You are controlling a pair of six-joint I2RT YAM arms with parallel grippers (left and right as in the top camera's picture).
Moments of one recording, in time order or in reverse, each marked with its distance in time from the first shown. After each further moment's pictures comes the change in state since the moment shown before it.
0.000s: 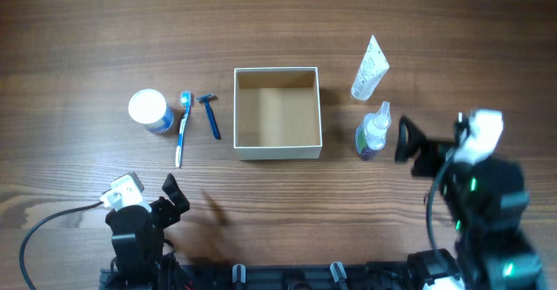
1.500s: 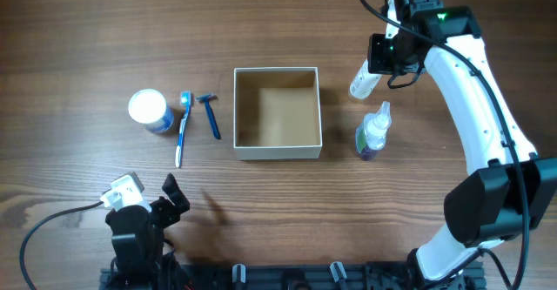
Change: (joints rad) left arm 0.000 0.000 -0.001 0.000 0.000 0.000; right arm 0.003 1.228 0.913 -0.499 -0.095 -0.077
